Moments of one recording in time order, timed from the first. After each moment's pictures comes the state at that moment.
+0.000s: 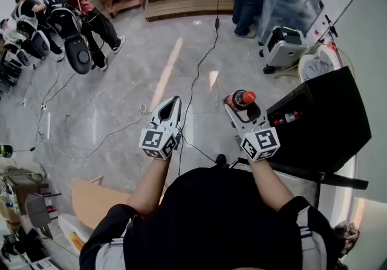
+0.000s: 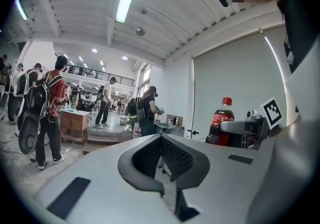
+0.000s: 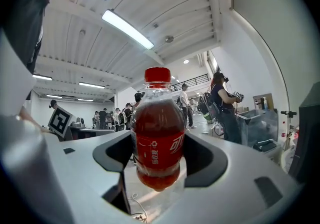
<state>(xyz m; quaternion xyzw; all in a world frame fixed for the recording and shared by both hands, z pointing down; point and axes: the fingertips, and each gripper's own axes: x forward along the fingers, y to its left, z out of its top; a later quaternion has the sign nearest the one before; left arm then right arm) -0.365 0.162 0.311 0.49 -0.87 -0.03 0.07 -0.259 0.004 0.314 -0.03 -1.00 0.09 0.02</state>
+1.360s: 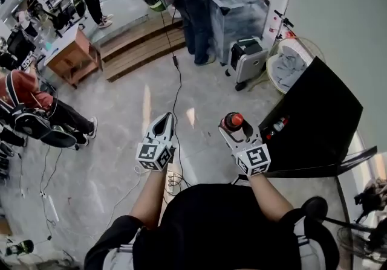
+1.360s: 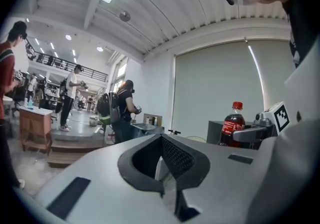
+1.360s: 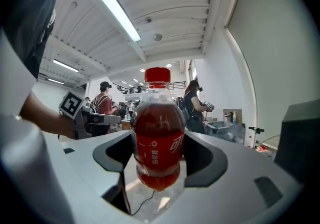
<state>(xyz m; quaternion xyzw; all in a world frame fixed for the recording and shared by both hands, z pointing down) -0.487 0.002 0.322 0.63 -0.77 0.00 0.07 -0.304 -0.099 0.342 0.14 -0.99 0.03 0.03</state>
